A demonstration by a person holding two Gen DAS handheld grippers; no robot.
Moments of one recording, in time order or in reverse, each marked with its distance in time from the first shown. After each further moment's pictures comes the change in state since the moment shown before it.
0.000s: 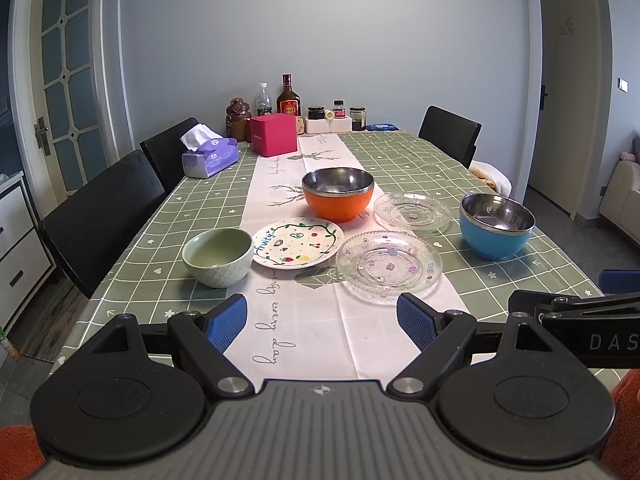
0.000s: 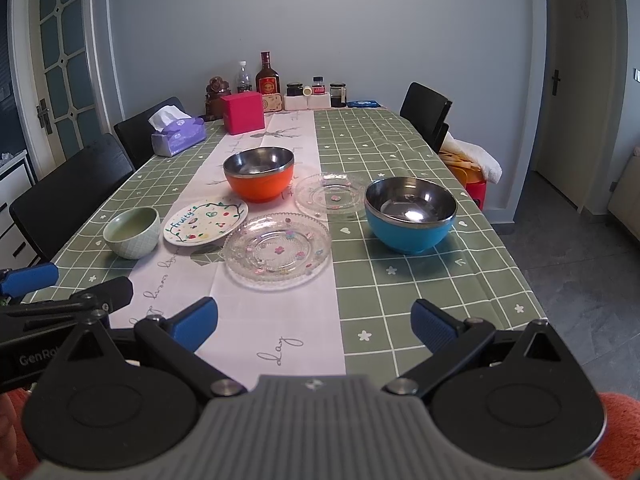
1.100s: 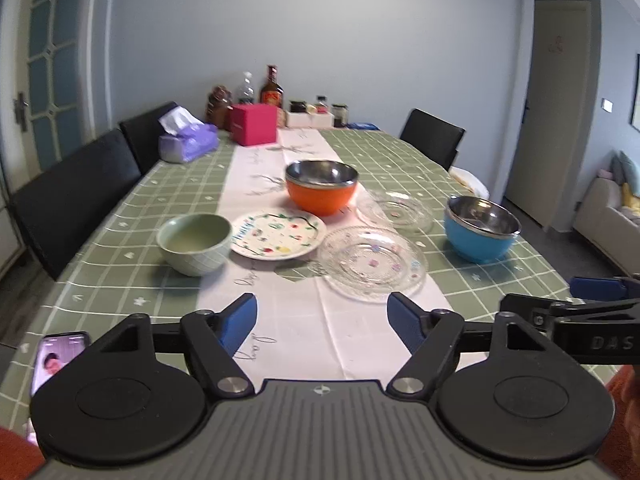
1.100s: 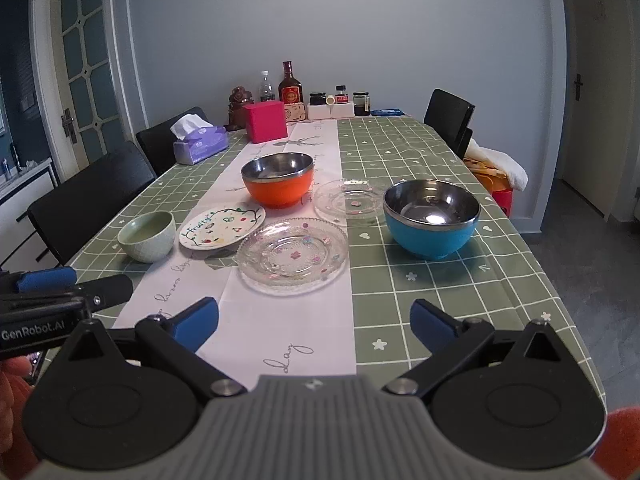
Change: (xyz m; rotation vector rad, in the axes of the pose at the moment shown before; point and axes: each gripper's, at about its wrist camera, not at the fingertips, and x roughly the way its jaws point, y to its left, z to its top) left arm 0.022 0.021 -0.006 -0.057 0.018 -0.142; right arm 0.023 -0.015 -0.009 -0.029 -0.037 0.093
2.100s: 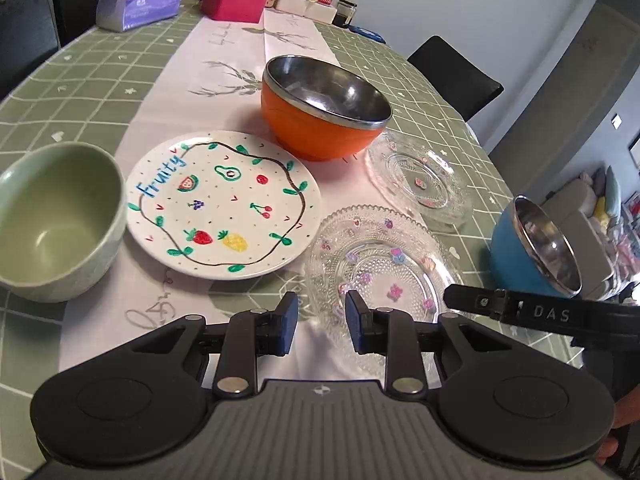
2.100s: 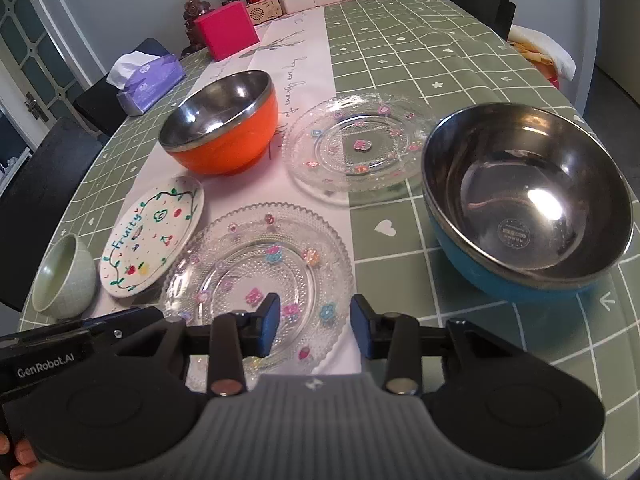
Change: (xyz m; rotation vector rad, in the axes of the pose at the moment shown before) left arm 0.211 0.049 0.047 -0.237 0.334 -0.182; right arm 0.227 -0.042 0.070 0.199 0.358 0.092
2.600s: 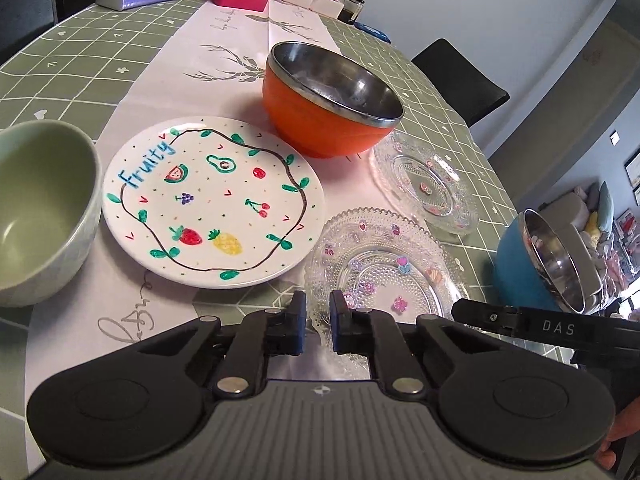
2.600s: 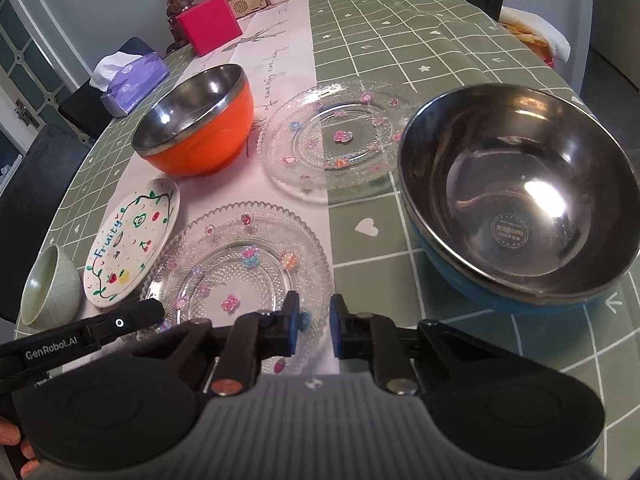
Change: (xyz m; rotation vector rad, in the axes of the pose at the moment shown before) left arm 0.019 0.007 0.004 -0.049 0.000 -0.018; right arm 0.010 -0.019 0.005 0.061 0.023 0.015
